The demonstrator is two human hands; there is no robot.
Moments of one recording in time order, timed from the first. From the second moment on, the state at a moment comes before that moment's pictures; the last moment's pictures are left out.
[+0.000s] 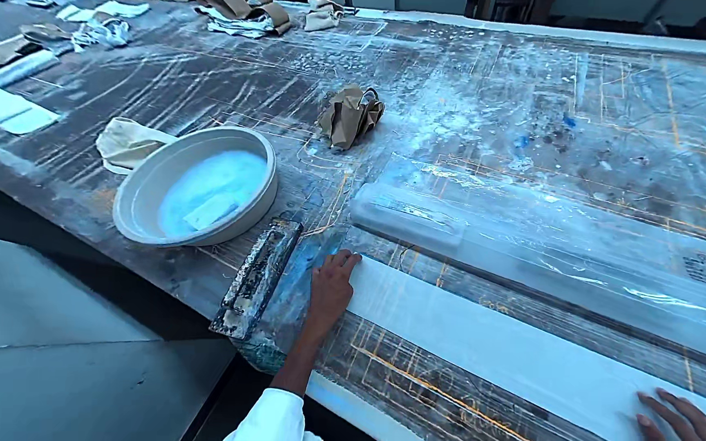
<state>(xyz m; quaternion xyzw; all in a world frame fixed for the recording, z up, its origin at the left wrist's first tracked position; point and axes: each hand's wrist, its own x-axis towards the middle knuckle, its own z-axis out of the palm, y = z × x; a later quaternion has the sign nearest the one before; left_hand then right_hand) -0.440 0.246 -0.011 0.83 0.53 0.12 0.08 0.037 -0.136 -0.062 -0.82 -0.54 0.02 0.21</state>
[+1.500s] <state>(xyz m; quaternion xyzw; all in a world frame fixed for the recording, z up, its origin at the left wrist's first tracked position) -0.087 0.152 0.035 0.97 0.15 0.07 0.16 0.015 -0.112 -0.067 -0.88 -0.44 -0.04 0.18</state>
